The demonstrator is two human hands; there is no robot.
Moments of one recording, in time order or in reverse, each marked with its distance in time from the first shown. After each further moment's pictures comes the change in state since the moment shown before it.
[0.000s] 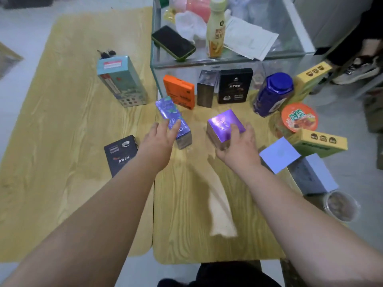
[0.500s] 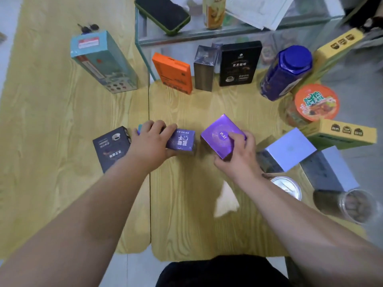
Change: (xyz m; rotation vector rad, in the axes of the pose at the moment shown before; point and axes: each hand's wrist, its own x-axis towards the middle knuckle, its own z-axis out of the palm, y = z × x) left_hand 0.024 -0.006 0.023 -0.092 -0.074 0.018; right_hand -0.012 0.030 0.057 0.340 0.158 -0.084
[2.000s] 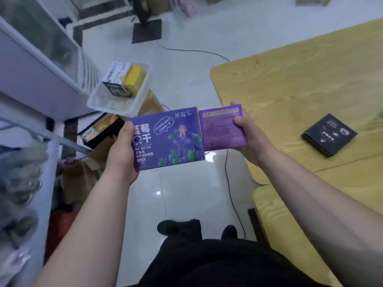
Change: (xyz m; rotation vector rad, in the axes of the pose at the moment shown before) left_hand -0.579 0.033 0.087 -1.922 1.593 -1.441; right_hand -0.271 -0.307 0.074 0.563 -1.786 -0.165
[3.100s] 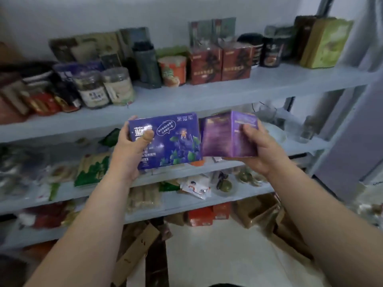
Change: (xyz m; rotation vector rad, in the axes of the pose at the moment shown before) left_hand -0.350 0.079 -0.556 -0.396 1.426 0.661; right_hand -0.035 0.177 0.771 -0.114 -1.513 0.373
